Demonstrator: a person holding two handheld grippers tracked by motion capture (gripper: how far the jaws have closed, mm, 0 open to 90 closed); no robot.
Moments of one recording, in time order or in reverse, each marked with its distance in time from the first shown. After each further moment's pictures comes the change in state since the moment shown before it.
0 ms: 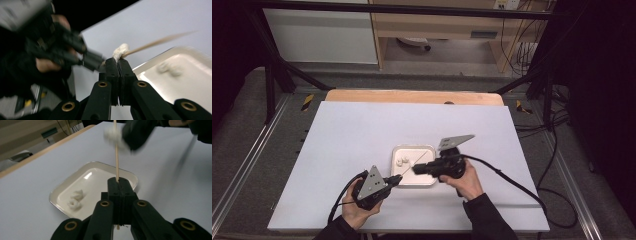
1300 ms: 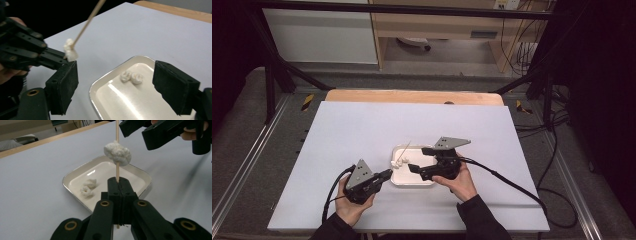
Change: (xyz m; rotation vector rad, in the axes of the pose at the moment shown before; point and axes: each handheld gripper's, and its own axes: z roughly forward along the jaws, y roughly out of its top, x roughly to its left) left arm 0.030 -0.020 -0.008 -0.039 -0.026 -0.247; right arm -0.013 -0.002 0.009 -0.118 -0.302 -0.024
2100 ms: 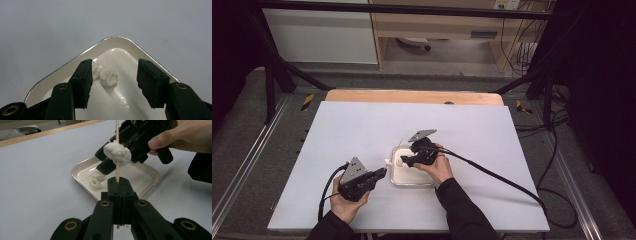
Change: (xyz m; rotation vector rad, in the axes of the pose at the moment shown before) left arm 0.014 -0.006 -0.003 0.025 0.017 -0.059; right arm -0.027 0.000 0.089 0.282 -0.143 -0.080
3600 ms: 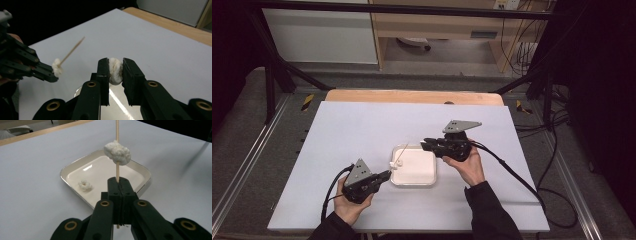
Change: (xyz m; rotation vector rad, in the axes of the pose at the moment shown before) left arm -0.012 0.002 0.005 0.009 -0.049 0.032; right arm -0.015 0.002 -0.123 -0.283 0.122 0.047
